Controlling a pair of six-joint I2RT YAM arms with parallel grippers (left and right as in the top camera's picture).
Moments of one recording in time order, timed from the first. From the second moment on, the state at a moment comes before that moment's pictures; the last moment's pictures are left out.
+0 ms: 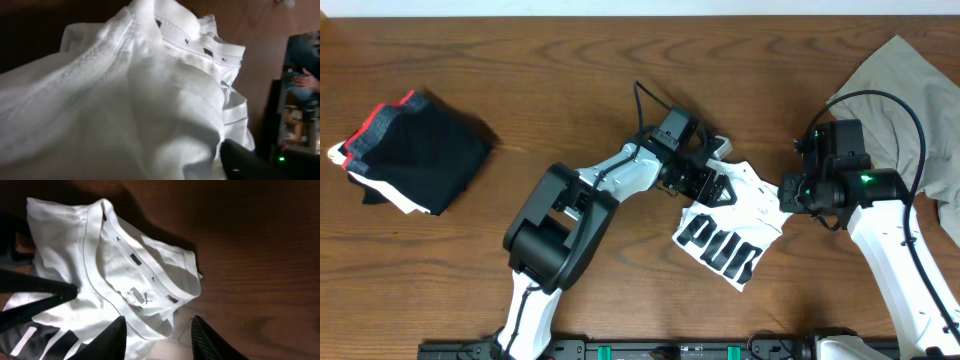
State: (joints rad) left arm -0.63 2.15 1.34 -0.31 0.81 -0.16; right arm 0.07 1.32 0.95 -0.87 -0.06 0.17
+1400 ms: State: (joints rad) left arm 0.14 1.75 1.34 -0.66 -0.10 -0.03; right arm 0.07 1.32 0.95 -0.90 -0.06 0.17
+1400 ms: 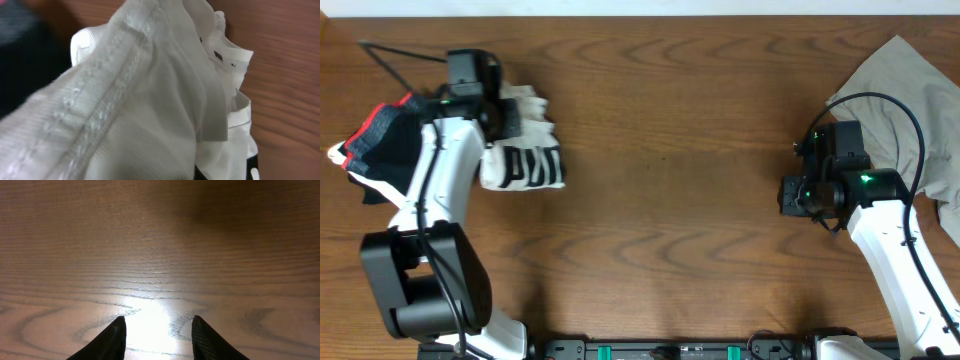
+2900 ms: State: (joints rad) left arm 0.59 1.72 1.53 -0.72 -0.14 -0.22; right arm 0.07 1.32 0.95 -0.91 -0.06 0.17
